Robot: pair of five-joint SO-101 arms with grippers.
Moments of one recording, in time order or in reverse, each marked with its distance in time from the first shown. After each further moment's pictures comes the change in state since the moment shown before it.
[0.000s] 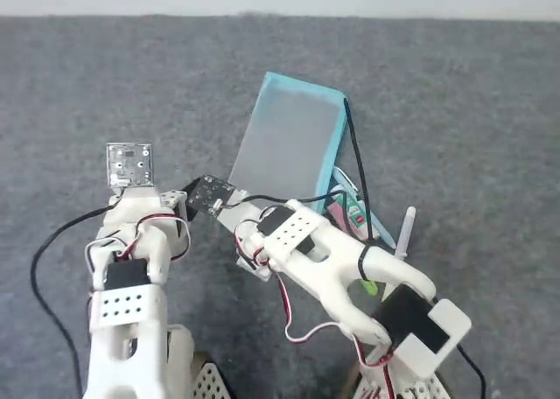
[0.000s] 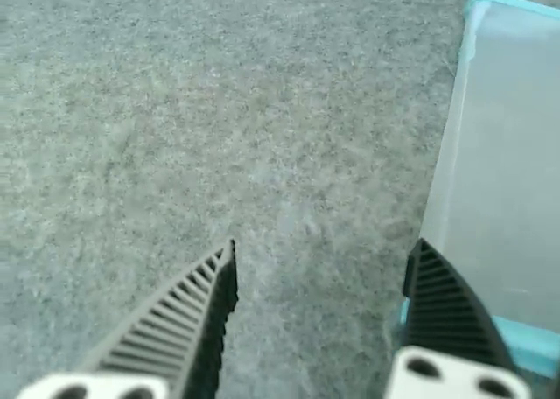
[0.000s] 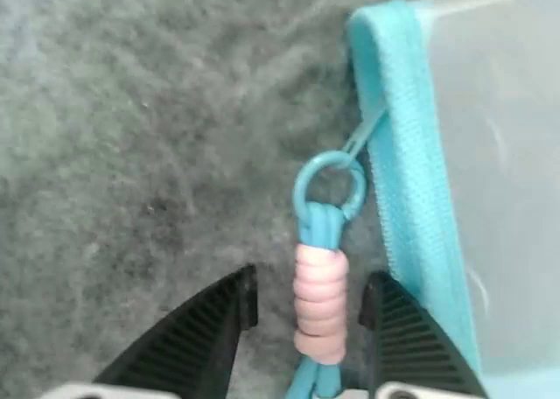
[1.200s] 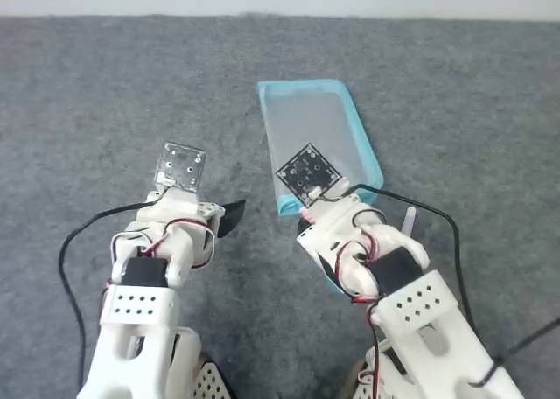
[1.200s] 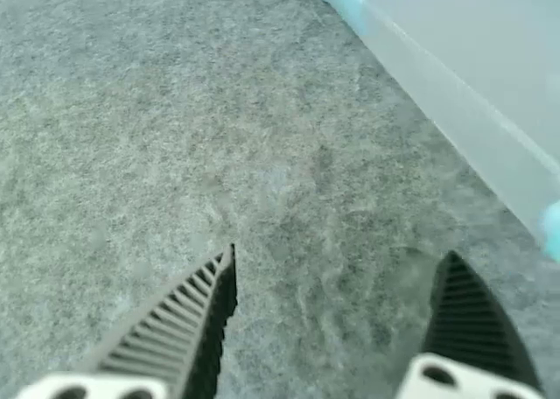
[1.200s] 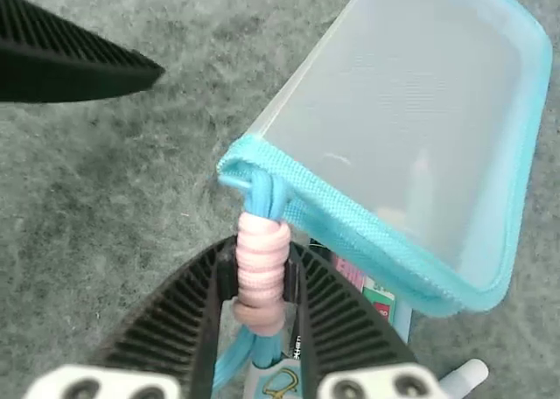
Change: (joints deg) left arm 11.6 -0.1 -1.5 6.8 -6.2; right arm 15.1 -58.3 24.5 6.0 -1.2
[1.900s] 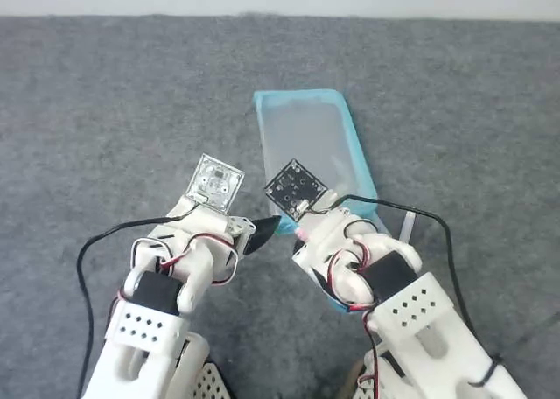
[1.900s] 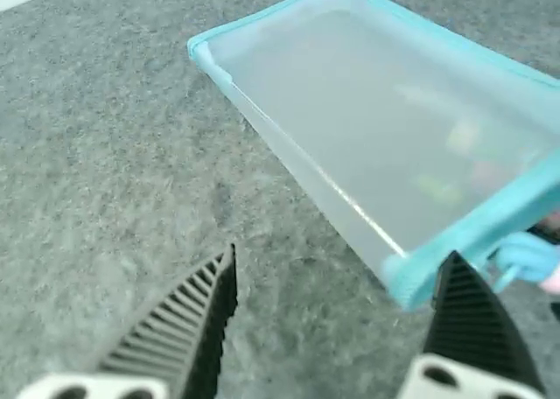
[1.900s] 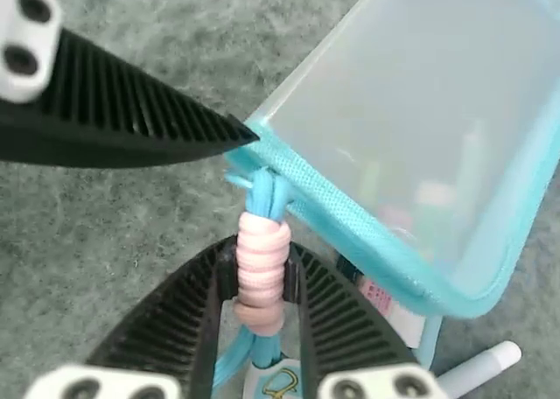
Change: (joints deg) left arm 12.3 -10.6 0.1 7.1 0.0; right arm -4.1 -0.1 -0.4 6.8 0.0
